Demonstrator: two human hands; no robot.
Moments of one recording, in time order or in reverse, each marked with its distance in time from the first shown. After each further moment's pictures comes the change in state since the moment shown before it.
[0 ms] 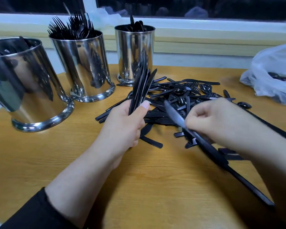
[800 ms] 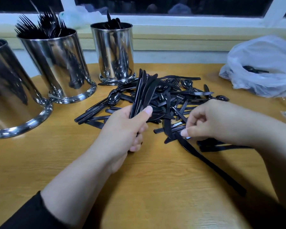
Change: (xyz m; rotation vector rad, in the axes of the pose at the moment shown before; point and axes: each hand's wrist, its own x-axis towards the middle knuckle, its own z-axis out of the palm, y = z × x) left_hand -0.003 -0.002 0.040 -0.080 -0.154 -0.100; right_hand -0.001 0.045 -0.037 -0.272 -0.166 0.007
